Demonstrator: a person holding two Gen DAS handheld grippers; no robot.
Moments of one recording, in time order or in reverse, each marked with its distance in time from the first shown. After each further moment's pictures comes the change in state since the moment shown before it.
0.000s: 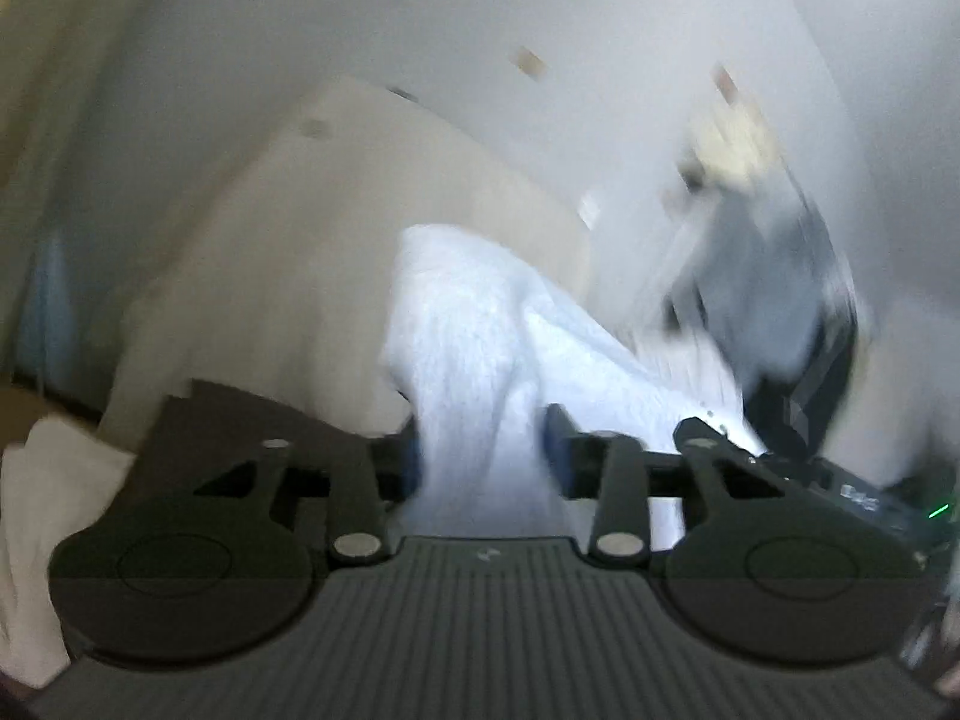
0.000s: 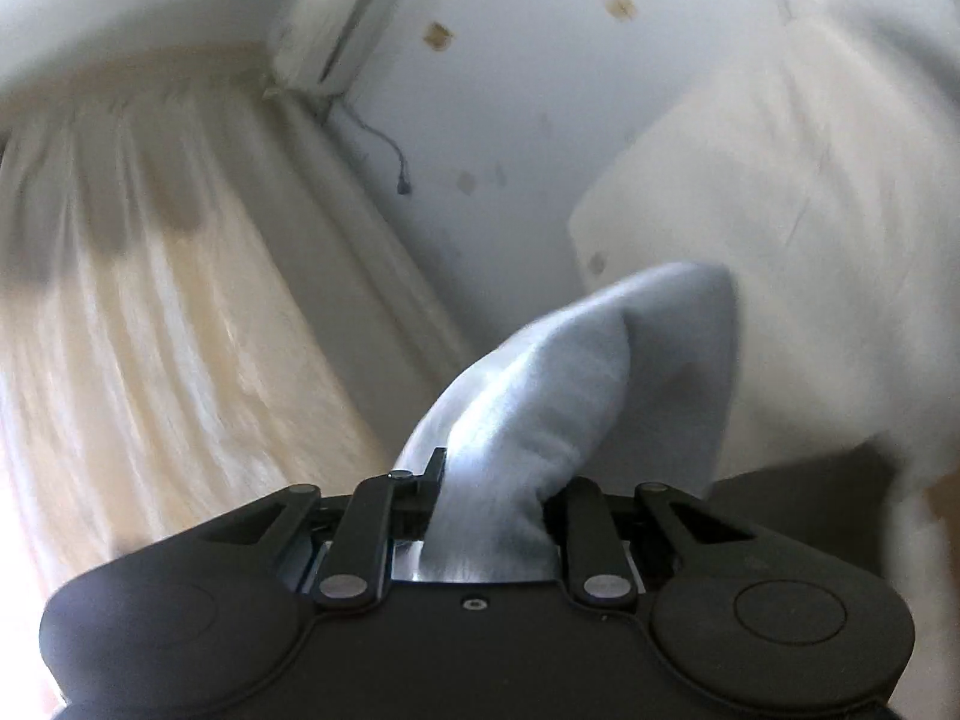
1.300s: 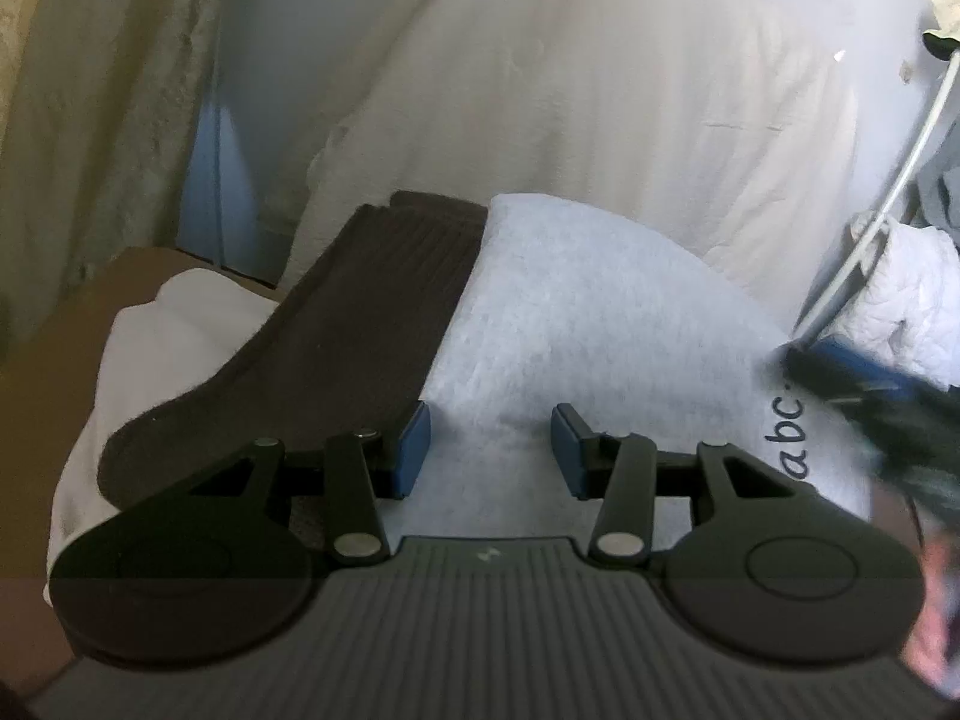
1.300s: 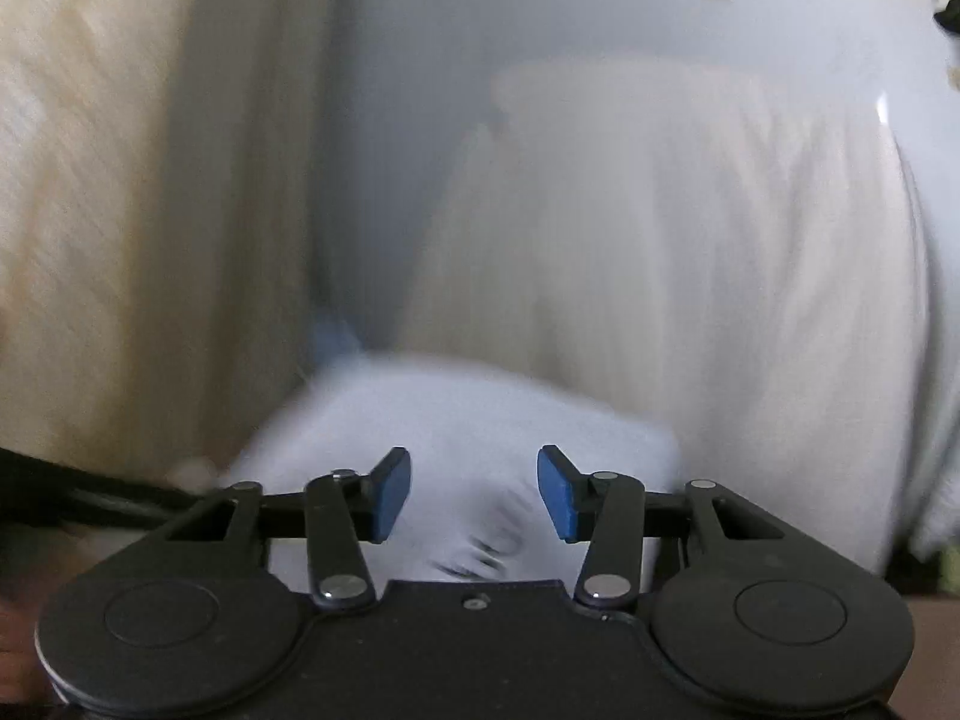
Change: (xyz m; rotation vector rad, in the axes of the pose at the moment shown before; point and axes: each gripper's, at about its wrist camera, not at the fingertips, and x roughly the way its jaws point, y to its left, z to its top) left arm 0.151 0.090 -0.062 0.093 0.283 0.474; right arm 0.133 -0.051 -0.066 -0.613 0.324 -0.568
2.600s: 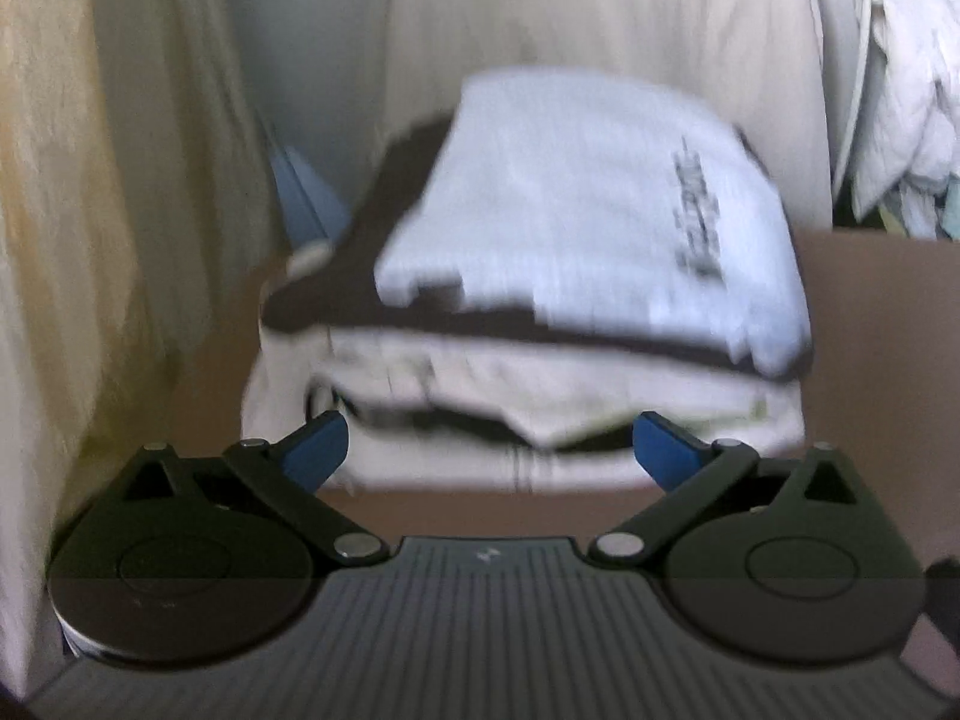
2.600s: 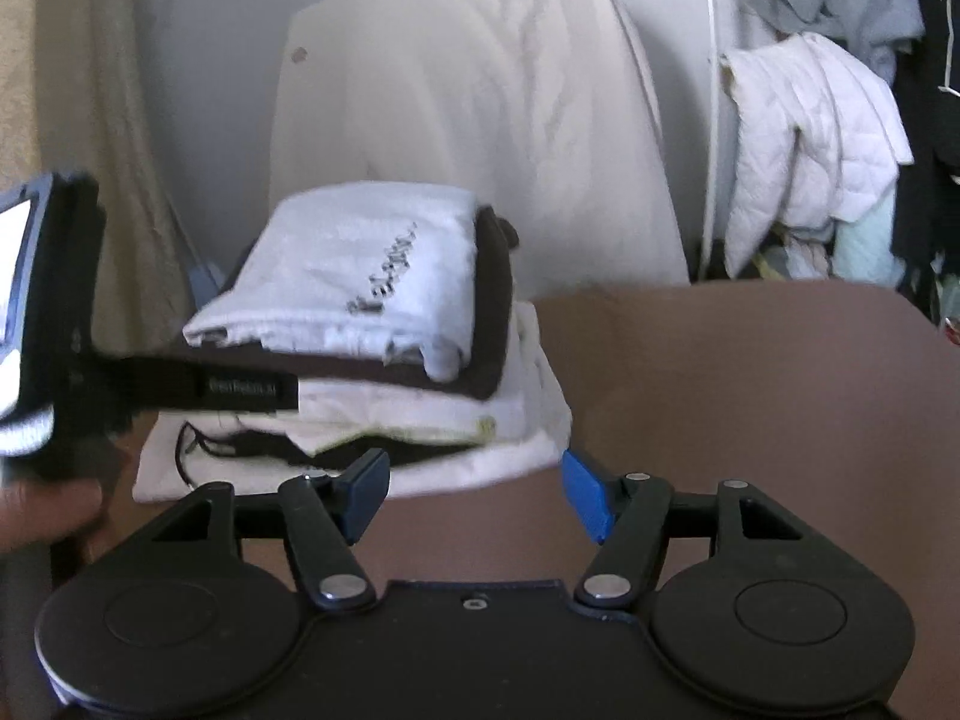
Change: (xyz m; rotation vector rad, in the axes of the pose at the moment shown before) left arm -0.113 -0.106 -0.124 0.338 0.137 0.302; right arm -0.253 0.066 -0.113 0.376 0.167 -0.301
